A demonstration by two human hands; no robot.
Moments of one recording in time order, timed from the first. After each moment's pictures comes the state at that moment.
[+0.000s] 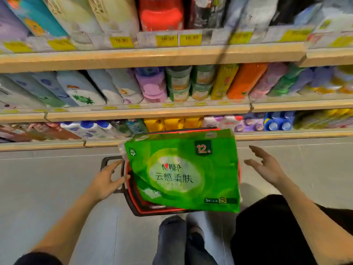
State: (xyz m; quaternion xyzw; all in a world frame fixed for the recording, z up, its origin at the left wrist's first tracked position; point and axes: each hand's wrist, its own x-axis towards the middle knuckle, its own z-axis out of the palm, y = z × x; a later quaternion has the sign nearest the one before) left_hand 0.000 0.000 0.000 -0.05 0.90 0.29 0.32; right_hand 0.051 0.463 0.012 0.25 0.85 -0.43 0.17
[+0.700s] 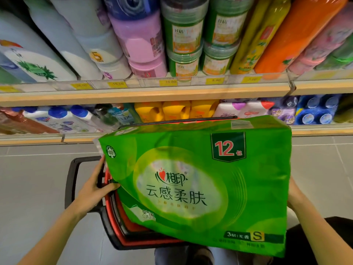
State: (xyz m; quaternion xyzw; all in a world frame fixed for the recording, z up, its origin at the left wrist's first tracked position) left_hand -0.012 0.003 -0.147 -0.15 0.80 0.52 0.27; right_hand 0.047 0.471 -0.175 0.34 0.70 -0.62 0.12
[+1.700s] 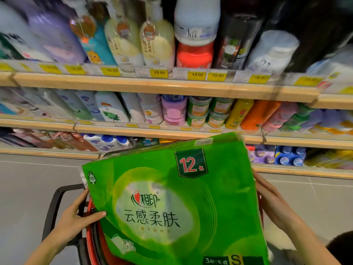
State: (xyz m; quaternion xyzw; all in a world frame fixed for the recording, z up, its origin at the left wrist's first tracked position) left_hand 0.062 -0.073 0.047 -0.27 0.76 0.56 0.19; right_hand 0.055 0.407 0.051 0.20 0.62 -0.74 0.16
